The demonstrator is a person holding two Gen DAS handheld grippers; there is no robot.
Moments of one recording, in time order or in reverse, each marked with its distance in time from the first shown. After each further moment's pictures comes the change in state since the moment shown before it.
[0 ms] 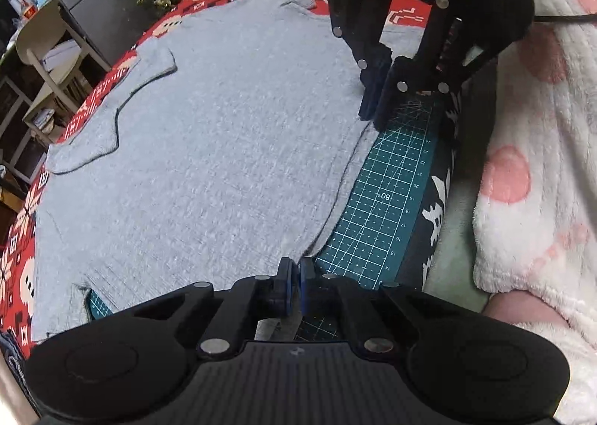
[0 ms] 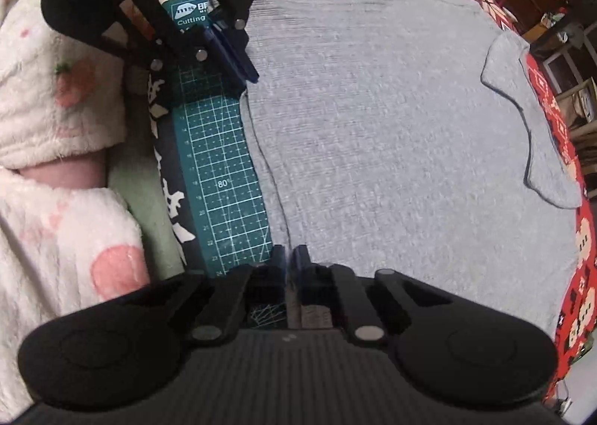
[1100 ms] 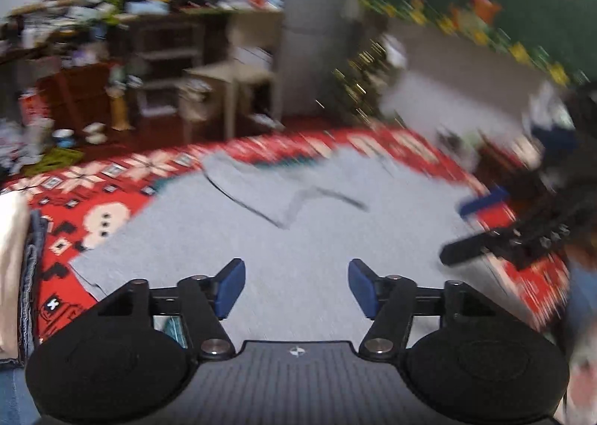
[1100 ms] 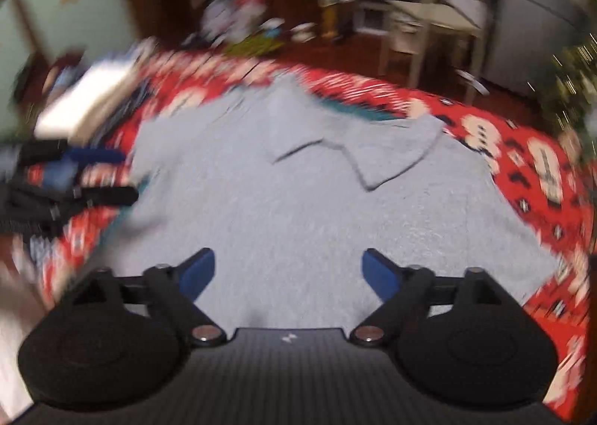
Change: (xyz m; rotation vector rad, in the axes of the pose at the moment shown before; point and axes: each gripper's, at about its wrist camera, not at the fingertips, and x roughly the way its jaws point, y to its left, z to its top) left arm -0.047 0.111 -0.003 -0.820 -0.411 0.230; right arm -0.065 -0.114 -0.028 0.890 -0.447 -0.136
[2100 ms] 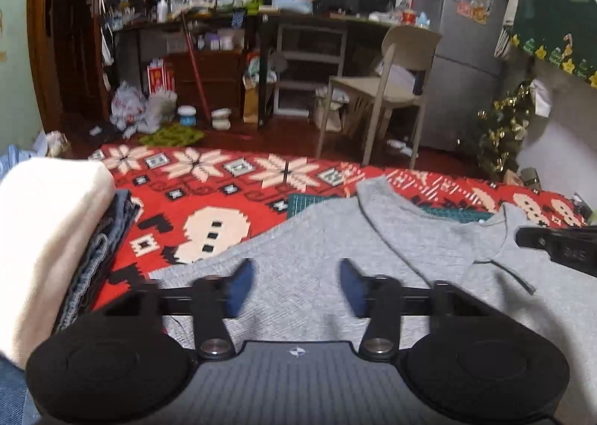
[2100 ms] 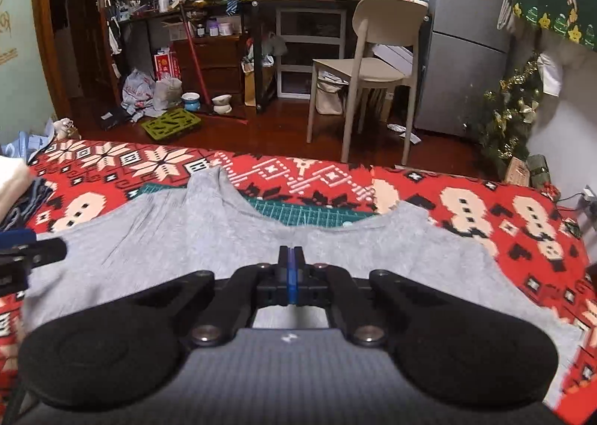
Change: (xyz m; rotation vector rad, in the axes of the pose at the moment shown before) left arm 0.071 0.069 0.021 -0.216 -0.023 0.366; right arm 0.122 0.000 0.072 0.049 -0.239 -0.247
